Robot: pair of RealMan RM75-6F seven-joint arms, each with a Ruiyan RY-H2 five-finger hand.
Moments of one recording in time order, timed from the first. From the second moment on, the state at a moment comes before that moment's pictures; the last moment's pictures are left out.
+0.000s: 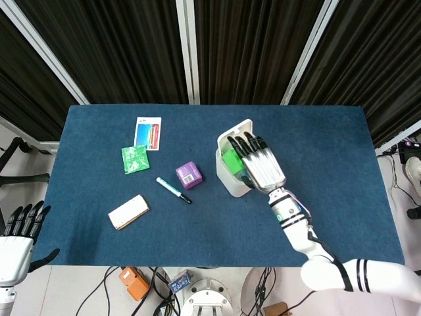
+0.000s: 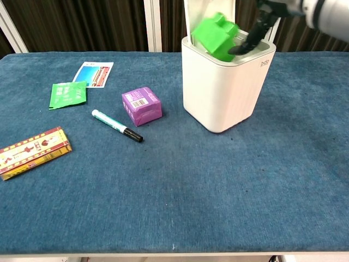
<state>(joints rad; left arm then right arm) 0.08 -1.23 0.06 -1.40 1.70 1.70 0.00 0.75 -1.40 0.32 -1.92 -1.00 1.14 -0.85</state>
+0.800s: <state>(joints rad) 0.08 -1.23 0.06 -1.40 1.70 1.70 0.00 0.04 -1.23 -0.18 -1.61 -1.61 1.73 -0.33</state>
